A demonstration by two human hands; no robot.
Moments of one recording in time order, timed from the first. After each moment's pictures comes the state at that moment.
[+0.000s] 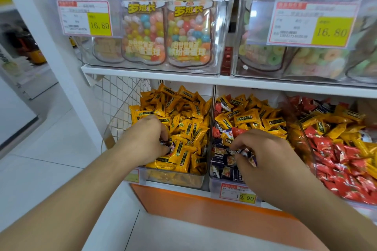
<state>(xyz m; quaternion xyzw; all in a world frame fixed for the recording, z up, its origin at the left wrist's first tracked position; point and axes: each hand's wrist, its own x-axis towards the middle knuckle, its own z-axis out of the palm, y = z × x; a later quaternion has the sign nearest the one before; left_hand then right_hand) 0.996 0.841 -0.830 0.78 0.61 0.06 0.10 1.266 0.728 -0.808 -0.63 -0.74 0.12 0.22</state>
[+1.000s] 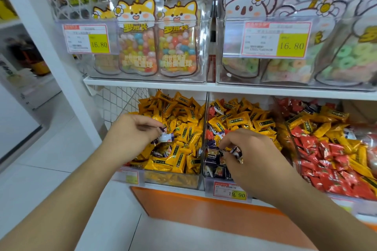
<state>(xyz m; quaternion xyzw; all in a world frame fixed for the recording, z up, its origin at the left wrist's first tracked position) 0.990 0.814 -0.795 0.65 0.62 0.32 0.31 1.263 0.726 -0.803 -0.61 -0.74 0.11 0.27</state>
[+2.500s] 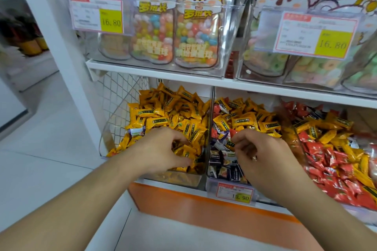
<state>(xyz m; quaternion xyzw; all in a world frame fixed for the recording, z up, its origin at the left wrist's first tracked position) 1.019 0.815 -0.823 0.79 0.56 0.06 0.26 1.267 0.735 -0.813 -0.63 -0.71 0.12 0.29</state>
